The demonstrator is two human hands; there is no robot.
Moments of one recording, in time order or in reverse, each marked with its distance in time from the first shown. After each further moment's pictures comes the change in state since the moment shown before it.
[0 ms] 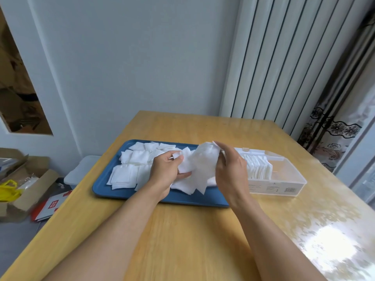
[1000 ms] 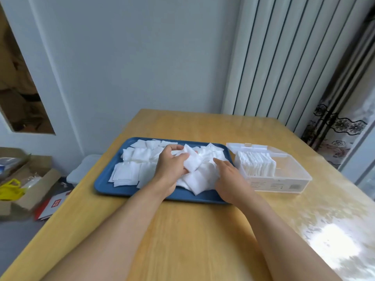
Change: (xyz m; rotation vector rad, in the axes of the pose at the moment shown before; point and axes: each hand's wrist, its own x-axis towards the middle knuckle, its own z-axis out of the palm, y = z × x) left_hand -0.013 0.010 0.007 0.032 -0.016 0.026; right_hand -0.004 0.022 -0.004 -0.500 -0.565 0.050
